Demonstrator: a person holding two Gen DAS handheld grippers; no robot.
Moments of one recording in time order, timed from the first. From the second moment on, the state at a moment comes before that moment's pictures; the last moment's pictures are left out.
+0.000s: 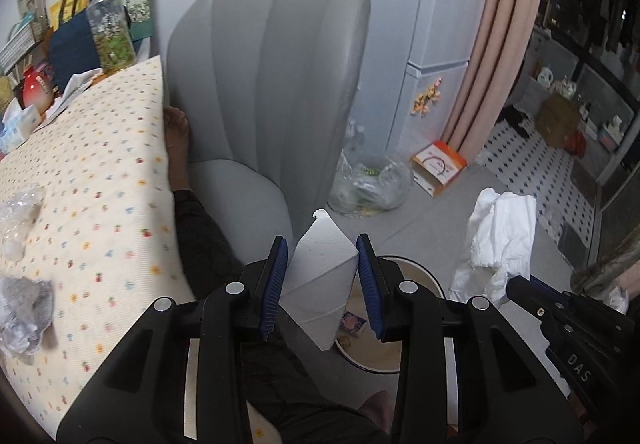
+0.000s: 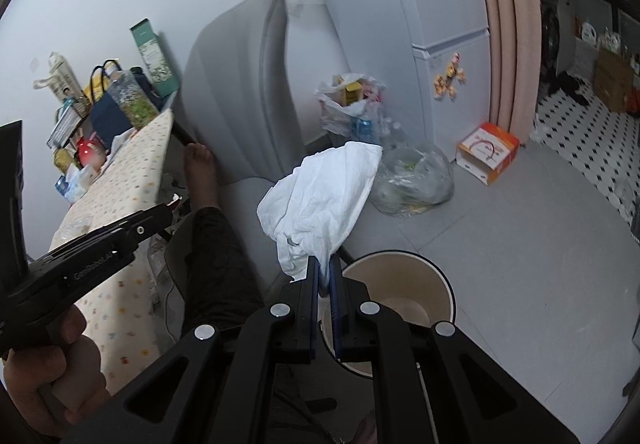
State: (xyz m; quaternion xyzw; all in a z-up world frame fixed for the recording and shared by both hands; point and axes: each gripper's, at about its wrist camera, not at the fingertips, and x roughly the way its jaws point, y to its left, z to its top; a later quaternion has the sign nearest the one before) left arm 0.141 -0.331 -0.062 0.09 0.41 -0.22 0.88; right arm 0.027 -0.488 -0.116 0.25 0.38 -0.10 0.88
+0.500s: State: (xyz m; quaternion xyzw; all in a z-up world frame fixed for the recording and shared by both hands) left arm 0.137 -0.397 -0.081 0.13 0.43 -0.25 0.86; right arm 0.006 -0.550 -0.143 0.28 0.38 -0.17 0.86
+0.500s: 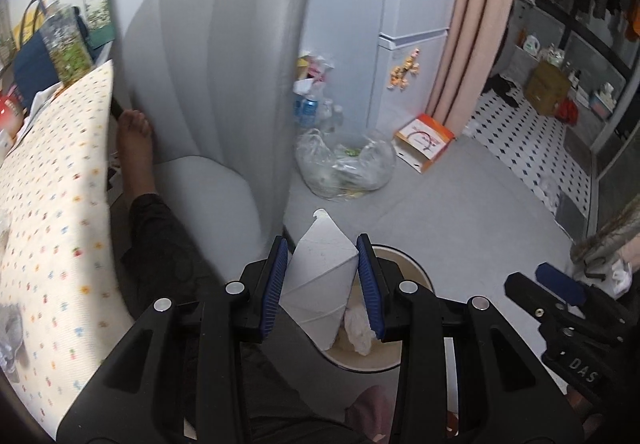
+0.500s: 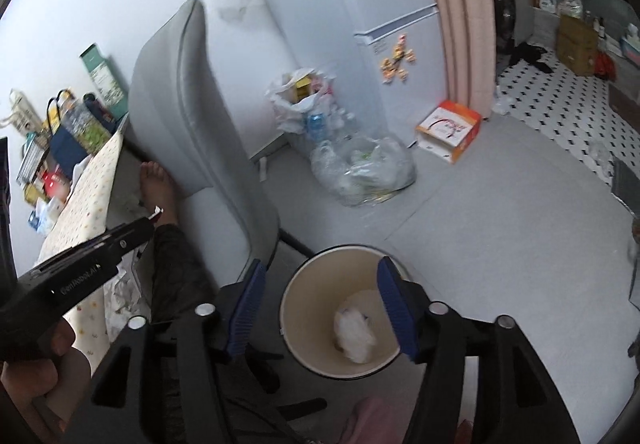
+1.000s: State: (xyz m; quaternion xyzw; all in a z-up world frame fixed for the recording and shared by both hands) left arm 0.127 -0.438 -0.064 0.12 0.42 -0.29 0.85; right arm -0.033 -0.585 -0.122 0.28 0.36 -0.23 0.86
